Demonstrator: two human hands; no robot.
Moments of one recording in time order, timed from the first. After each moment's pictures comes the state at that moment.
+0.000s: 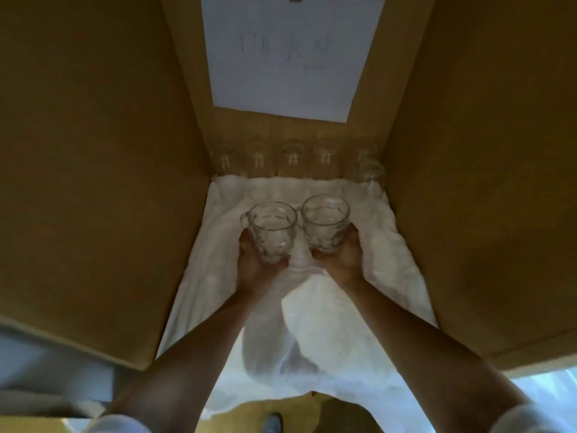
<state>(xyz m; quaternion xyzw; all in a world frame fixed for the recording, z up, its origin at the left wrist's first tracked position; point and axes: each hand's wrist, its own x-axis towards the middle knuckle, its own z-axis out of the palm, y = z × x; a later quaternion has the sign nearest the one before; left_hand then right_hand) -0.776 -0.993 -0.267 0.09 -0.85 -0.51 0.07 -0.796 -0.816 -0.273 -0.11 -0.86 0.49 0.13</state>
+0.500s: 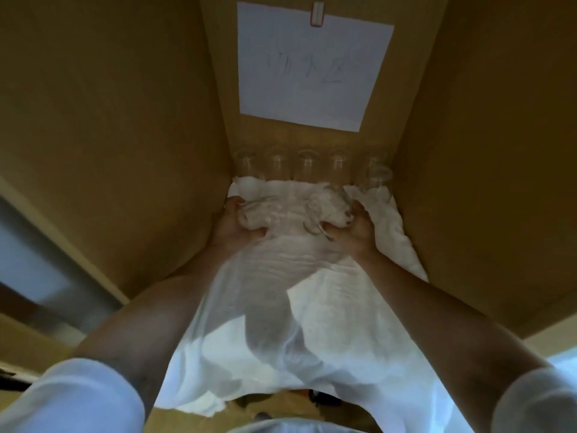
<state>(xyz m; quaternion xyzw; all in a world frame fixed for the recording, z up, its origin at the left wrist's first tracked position) -0.787 -1.063 -0.203 0.05 -0.89 -0.44 0.07 -0.802 -0.803 -0.216 0.01 -0.92 0.39 0.02</state>
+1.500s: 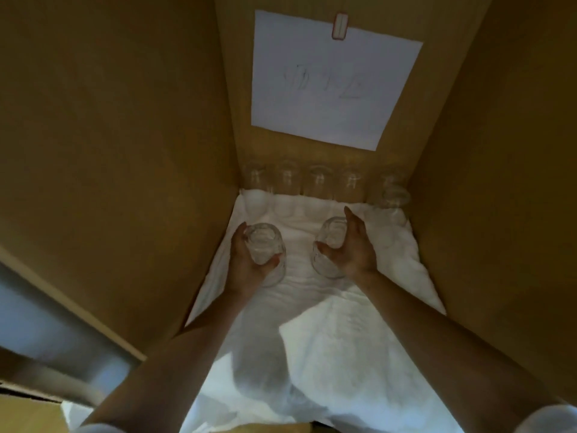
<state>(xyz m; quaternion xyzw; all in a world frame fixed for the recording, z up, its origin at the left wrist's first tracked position) -0.785 -1.048 -0.255 0.07 -0.83 -0.52 0.16 -0.829 -0.828 -0.219 0.00 -0.94 0.33 0.08</state>
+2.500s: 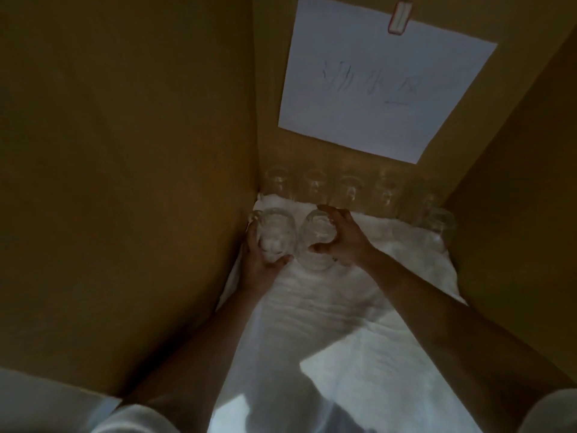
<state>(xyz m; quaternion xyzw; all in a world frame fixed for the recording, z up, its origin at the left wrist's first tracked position) -0.845 -1.074 -0.274 0.05 -0.82 -0.55 0.18 -0.902 -0.884 -0.199 0.14 -0.92 0.36 -0.07</state>
